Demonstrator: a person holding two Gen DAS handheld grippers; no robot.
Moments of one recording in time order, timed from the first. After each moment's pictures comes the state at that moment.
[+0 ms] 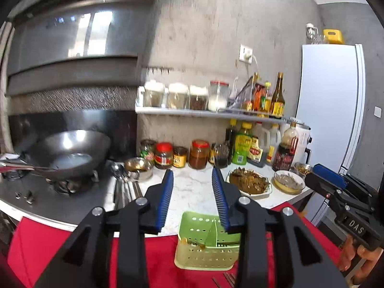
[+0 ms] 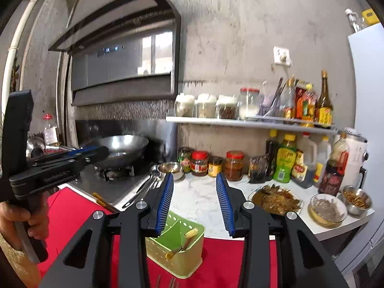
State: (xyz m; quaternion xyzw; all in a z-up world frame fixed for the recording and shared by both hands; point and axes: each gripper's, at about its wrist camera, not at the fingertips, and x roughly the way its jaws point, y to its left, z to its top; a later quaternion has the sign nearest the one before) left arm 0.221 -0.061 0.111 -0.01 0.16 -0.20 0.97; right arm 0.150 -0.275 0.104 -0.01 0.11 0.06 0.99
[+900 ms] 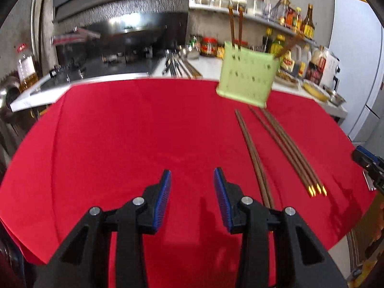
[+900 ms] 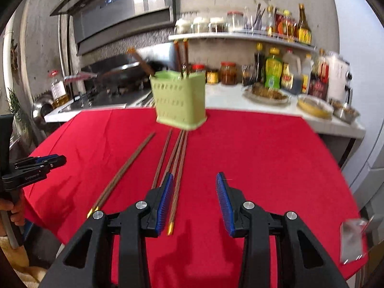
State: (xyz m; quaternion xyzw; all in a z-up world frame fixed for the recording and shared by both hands) left arm 0.034 0.013 -0.079 0.00 0.38 -0.08 0.92; right arm -0.021 -0.275 -0.075 0.02 0.31 0.07 0.95
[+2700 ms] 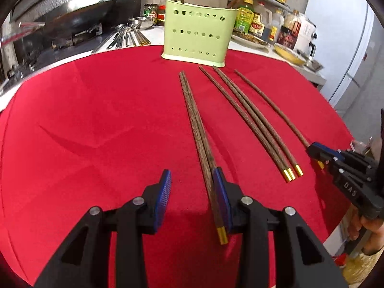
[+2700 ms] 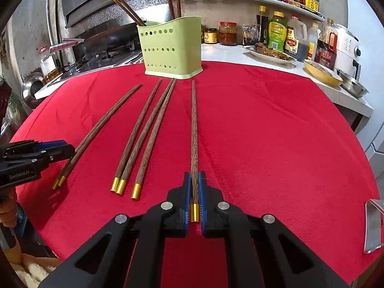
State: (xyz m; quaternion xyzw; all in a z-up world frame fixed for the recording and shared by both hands) left arm 0.058 -0.063 -0.114 0.04 0.45 -0.17 0.88; right arm 0.011 -0.280 -0.128 0.01 0.39 0.06 0.92
